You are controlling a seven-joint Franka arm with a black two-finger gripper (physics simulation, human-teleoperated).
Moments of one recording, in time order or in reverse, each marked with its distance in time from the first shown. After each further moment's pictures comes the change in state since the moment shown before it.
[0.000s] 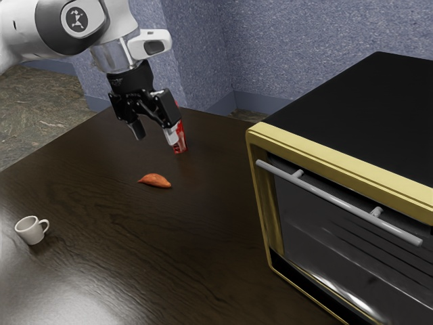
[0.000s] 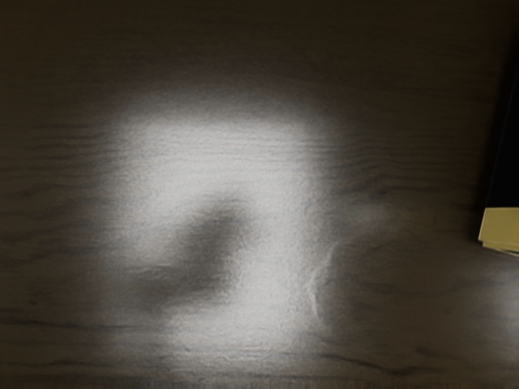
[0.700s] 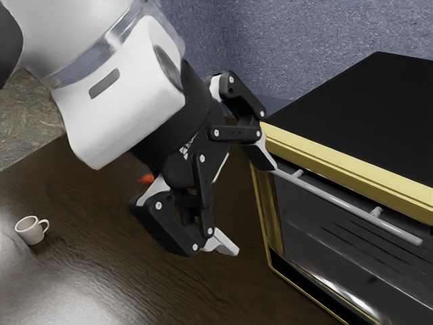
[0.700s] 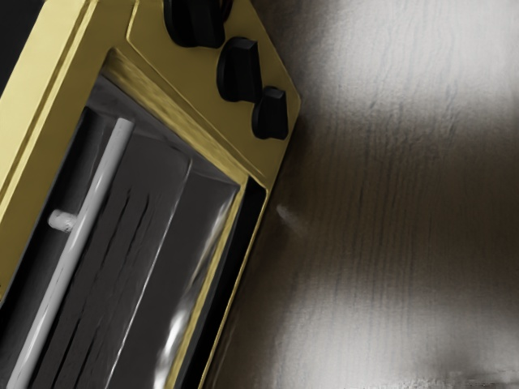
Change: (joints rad) arm -0.134 -0.561 -0.338 -0.331 -0.281 0.235 1.043
